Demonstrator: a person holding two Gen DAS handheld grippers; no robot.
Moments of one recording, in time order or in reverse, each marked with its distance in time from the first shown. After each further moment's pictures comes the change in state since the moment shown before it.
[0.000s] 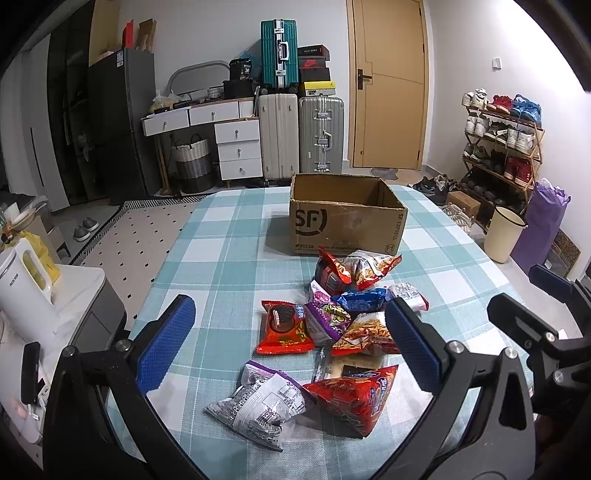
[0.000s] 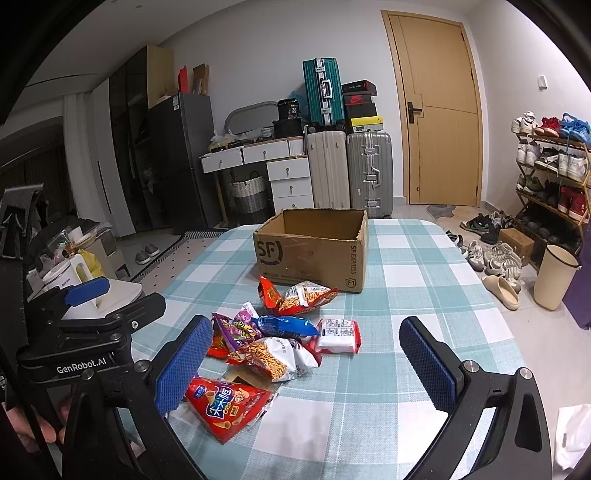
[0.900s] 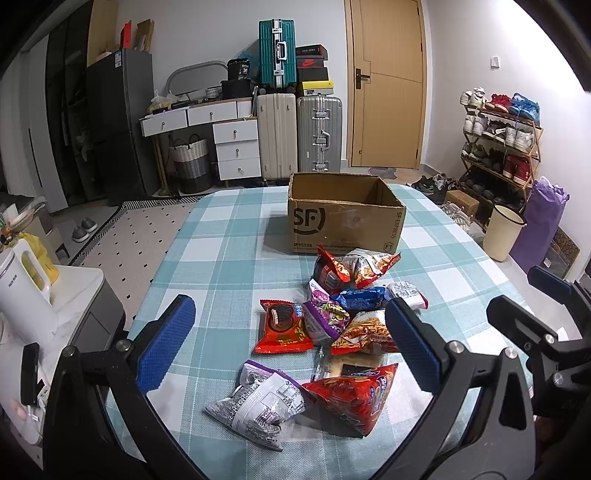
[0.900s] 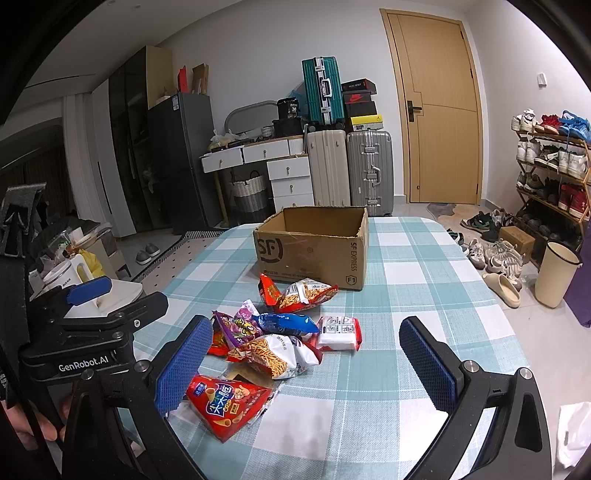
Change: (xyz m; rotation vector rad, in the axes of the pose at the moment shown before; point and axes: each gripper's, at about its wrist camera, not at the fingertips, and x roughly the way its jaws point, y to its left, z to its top) left arm 0.001 0.001 0.001 0.010 0.003 0.002; right arm 0.002 -0.001 -0.002 0.007 0.007 0.001
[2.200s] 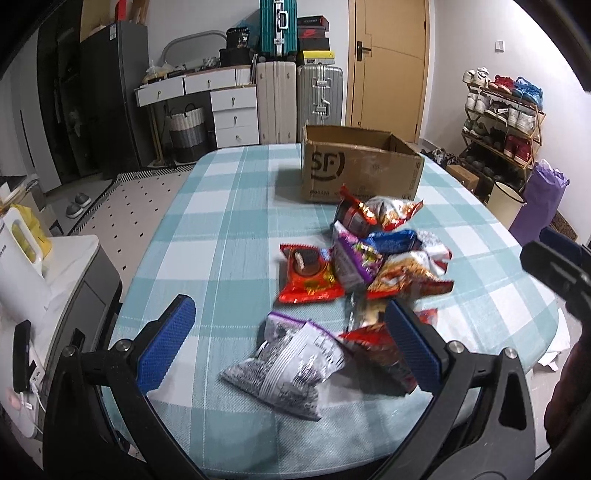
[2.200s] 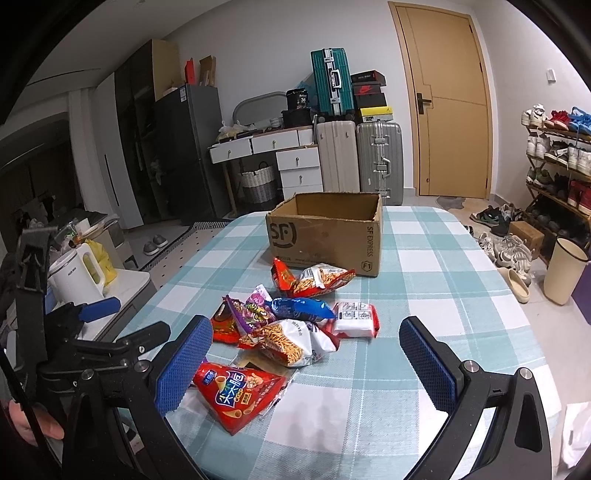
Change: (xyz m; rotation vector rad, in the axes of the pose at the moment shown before) left arm 0.031 0.040 -0.048 -0.016 0.128 -0.032; right arm 0.017 0.011 -0.015 -0.006 0.036 0.041
